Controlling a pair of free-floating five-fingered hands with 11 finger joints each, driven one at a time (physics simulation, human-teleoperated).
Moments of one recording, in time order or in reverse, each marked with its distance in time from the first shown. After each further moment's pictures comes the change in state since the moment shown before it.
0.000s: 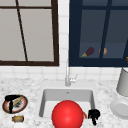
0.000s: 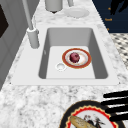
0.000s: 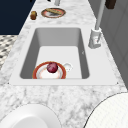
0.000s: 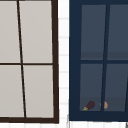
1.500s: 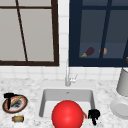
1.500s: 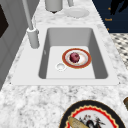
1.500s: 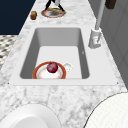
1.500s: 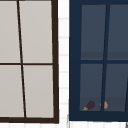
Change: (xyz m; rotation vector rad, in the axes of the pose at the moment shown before) left hand -0.149 0.000 0.099 0.036 -0.007 0.085; right hand 0.000 0.000 0.000 0.000 0.000 0.000
